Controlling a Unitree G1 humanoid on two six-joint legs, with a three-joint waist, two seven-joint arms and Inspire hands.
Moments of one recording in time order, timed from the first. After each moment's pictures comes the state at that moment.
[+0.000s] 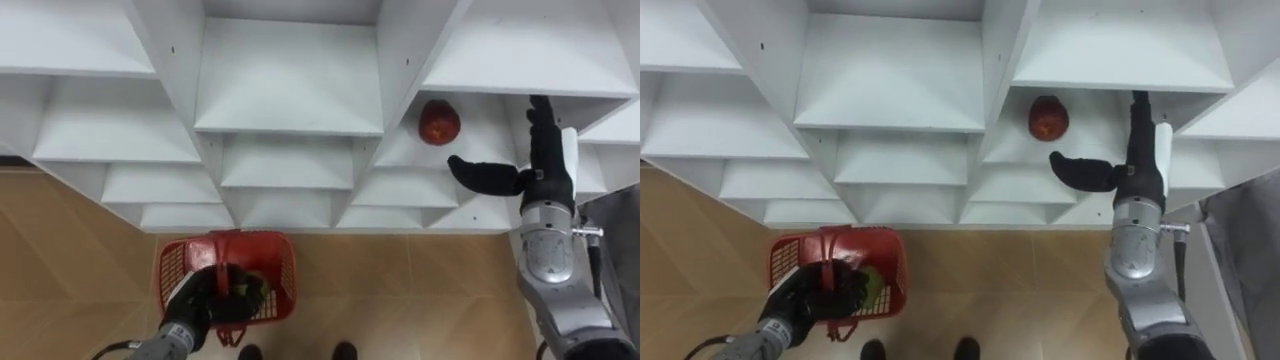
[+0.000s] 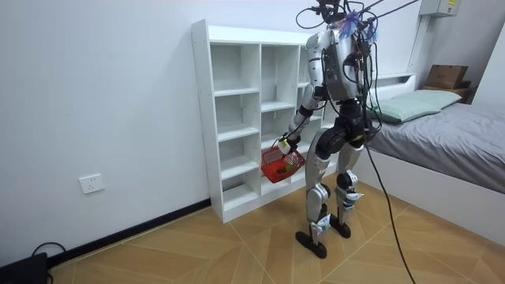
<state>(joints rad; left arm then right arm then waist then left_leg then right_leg) -0.02 0.26 -0.17 0.82 -0.33 -0.16 -0.17 -0.23 -0.39 0.15 0.55 0.08 -0.27 -0.42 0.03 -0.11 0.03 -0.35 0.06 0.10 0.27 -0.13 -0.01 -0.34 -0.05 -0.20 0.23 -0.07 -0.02</state>
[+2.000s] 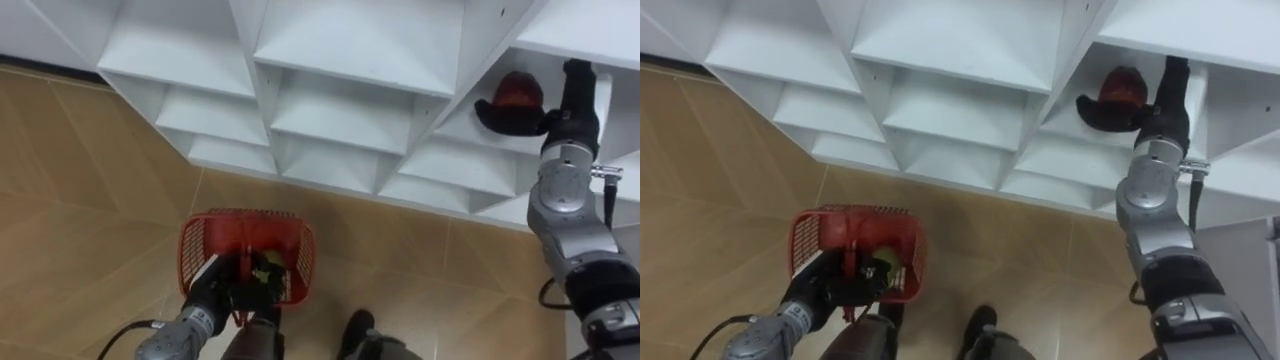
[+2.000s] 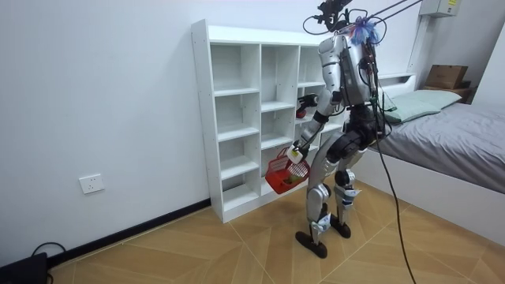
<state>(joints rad) -0.07 0.25 -0.27 0.80 -0.36 -0.13 -0.16 -0.53 -0.42 0.13 0.82 0.14 -0.26 -0.48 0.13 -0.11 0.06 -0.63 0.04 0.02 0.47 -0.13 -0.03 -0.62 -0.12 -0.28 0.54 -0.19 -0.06</state>
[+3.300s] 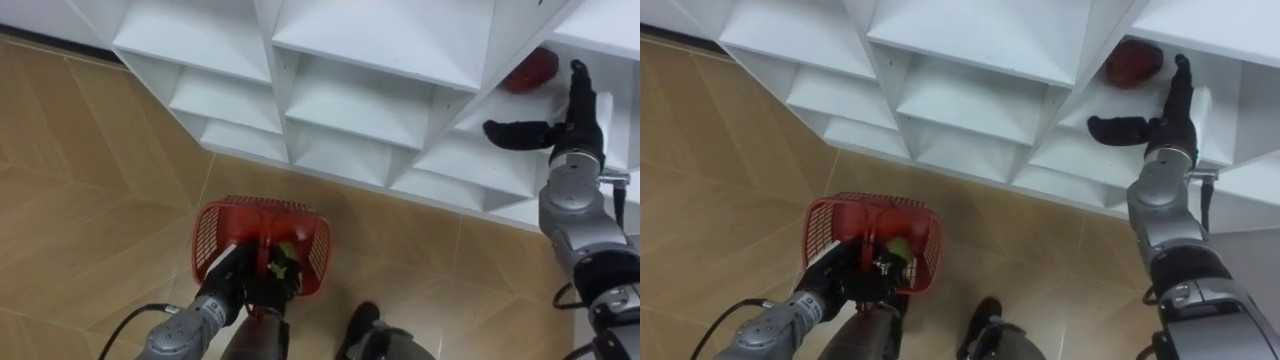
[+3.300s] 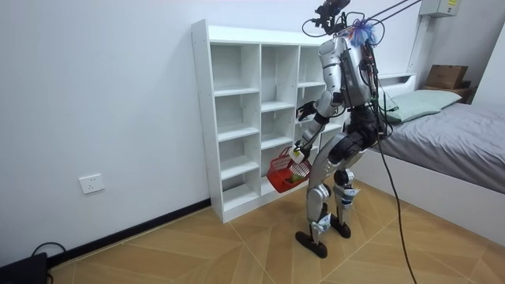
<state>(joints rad) -0.08 0.28 -0.36 0.72 -0.36 -0.11 -0.17 -0.59 -0.45 0.16 0.99 0.16 -0.17 -0.41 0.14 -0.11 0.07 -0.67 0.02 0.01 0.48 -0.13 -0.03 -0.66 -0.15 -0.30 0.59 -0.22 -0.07</state>
